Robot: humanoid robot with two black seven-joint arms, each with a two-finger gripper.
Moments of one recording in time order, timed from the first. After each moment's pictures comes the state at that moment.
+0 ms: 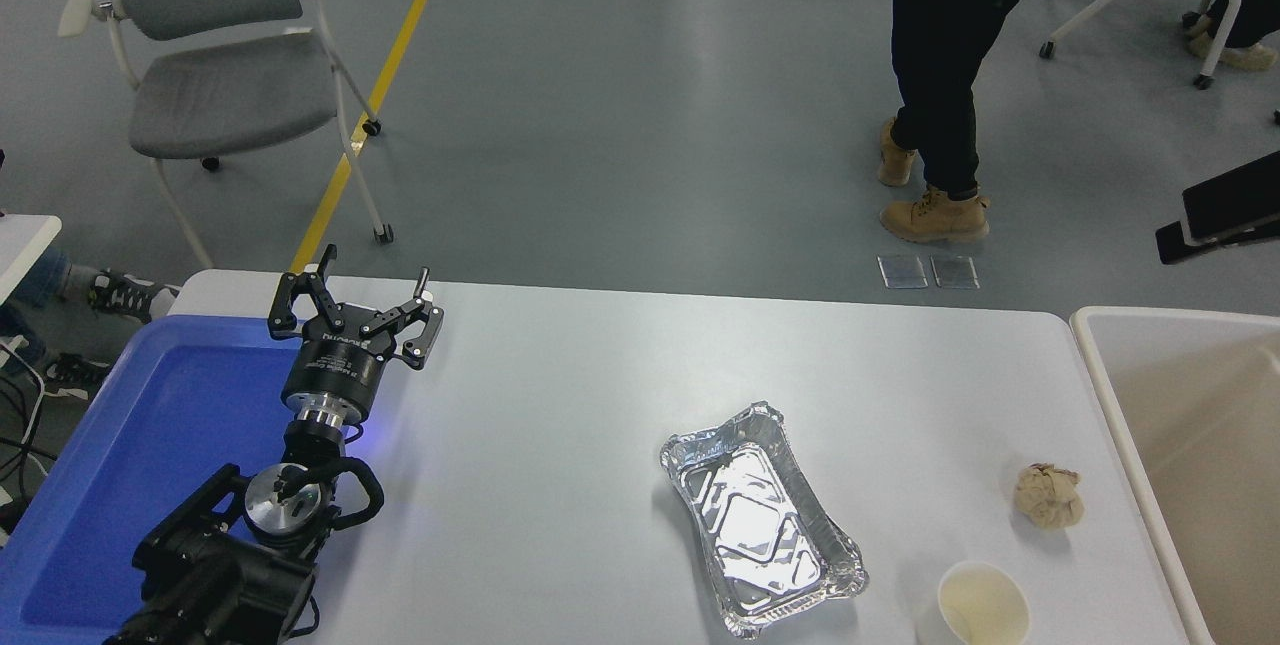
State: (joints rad) left arm -0.46 0.07 -1.19 -0.58 -0.22 -0.67 -0.14; right arm 2.95 -0.78 -1.56 1.75 -0.48 0.79 -0.01
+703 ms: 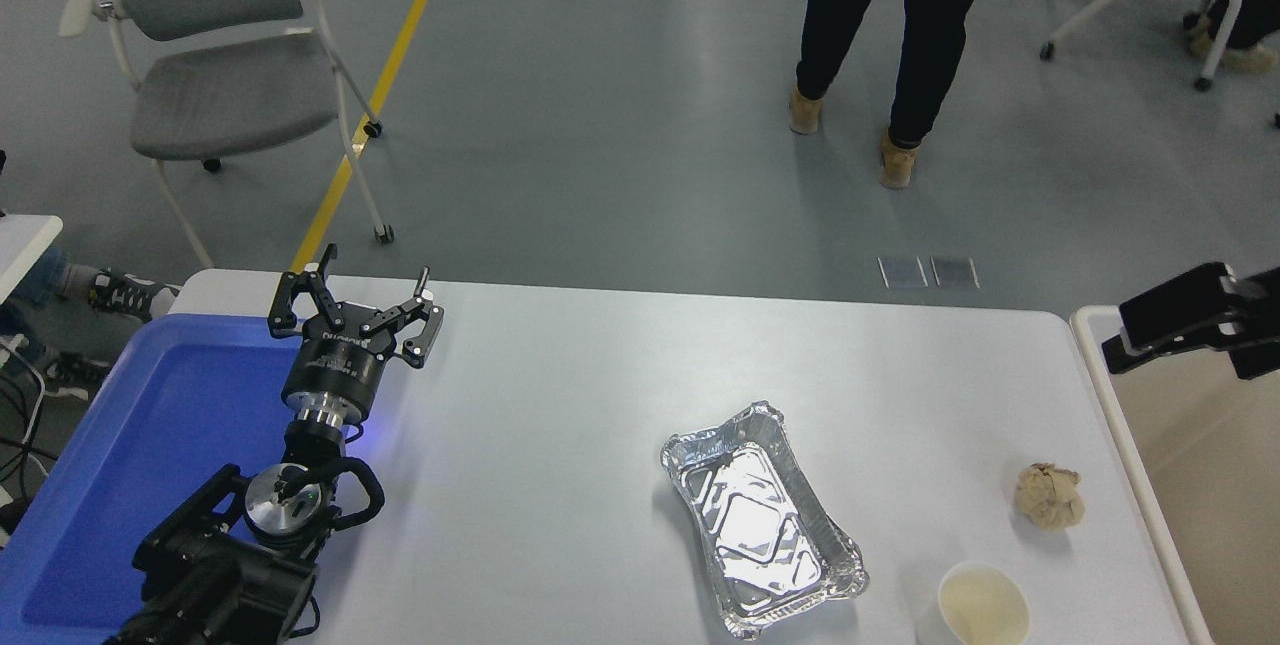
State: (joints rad) left arm -0.46 0.07 -1.19 -0.58 -0.22 -0.67 -0.14; right arm 2.45 -0.84 -1.40 1.75 -0.56 0.77 -0.01
